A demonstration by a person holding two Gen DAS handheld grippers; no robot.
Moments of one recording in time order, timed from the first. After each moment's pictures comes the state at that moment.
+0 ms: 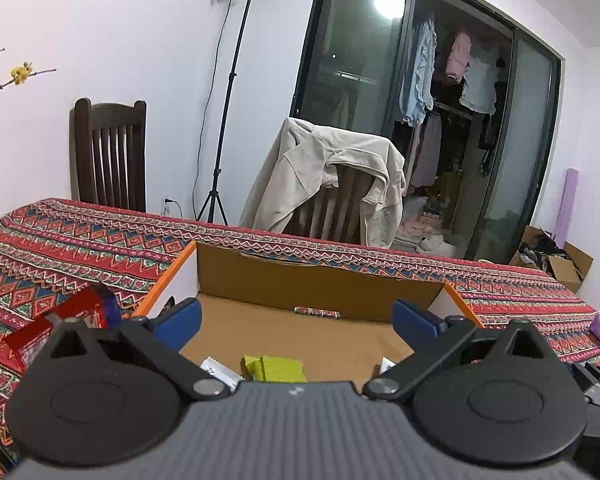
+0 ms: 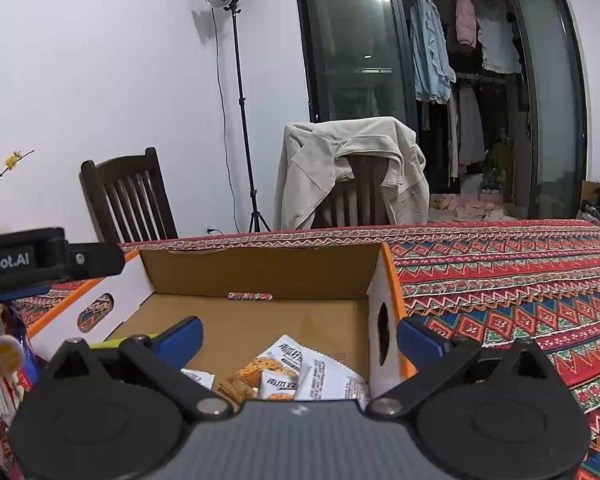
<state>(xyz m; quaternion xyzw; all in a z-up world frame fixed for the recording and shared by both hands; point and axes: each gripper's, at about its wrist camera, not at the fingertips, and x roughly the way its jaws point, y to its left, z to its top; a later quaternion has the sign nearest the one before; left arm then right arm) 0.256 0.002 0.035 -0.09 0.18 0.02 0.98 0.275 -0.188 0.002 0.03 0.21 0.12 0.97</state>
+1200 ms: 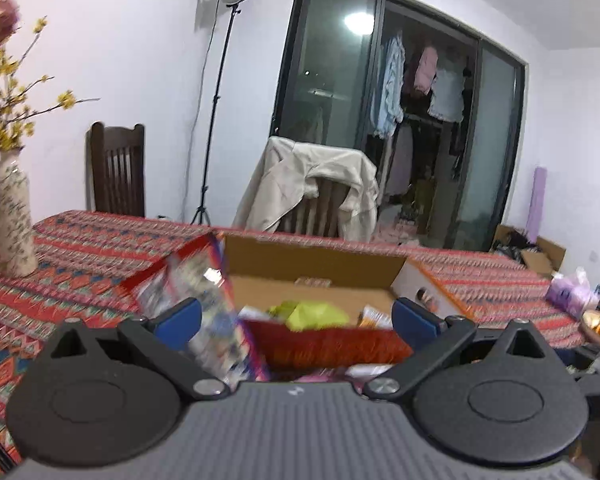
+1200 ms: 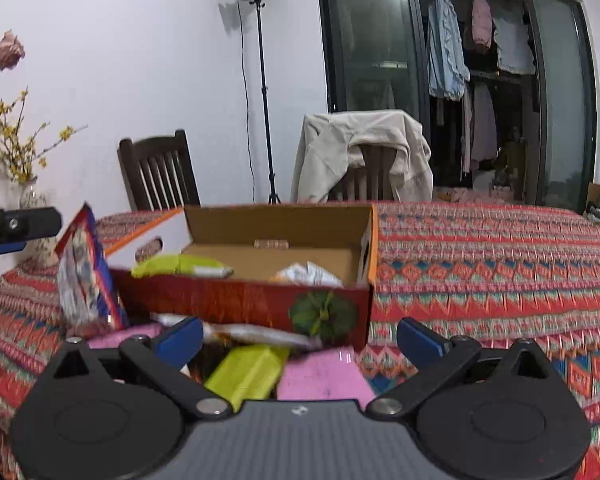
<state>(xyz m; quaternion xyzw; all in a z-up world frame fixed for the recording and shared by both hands) 0.106 0.033 0.033 -0.07 0.16 -0.02 0.98 0.151 -0.223 0.002 0.01 0.24 0.15 0.96</state>
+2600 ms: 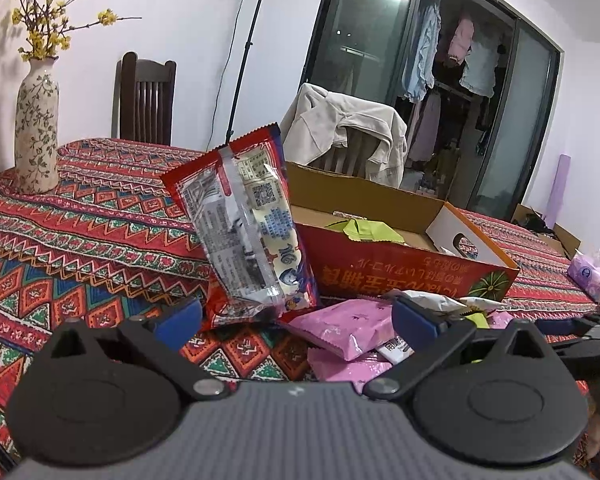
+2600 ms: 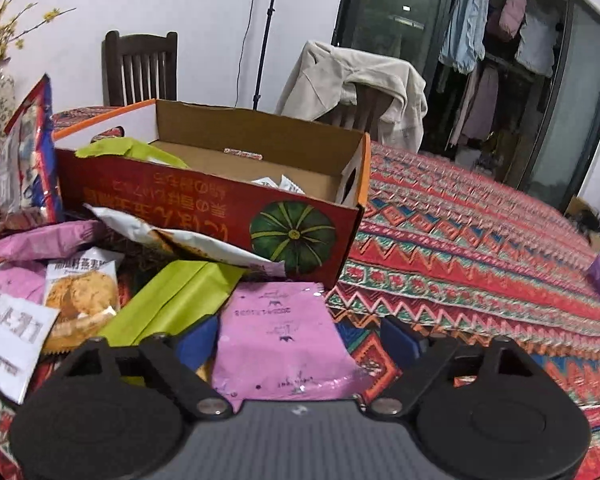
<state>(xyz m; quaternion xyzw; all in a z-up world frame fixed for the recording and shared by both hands) 0.108 0.062 -0.016 -0.11 0.23 0.00 0.97 0.190 -0.205 -0.035 -0.10 0.32 0.12 0.93</state>
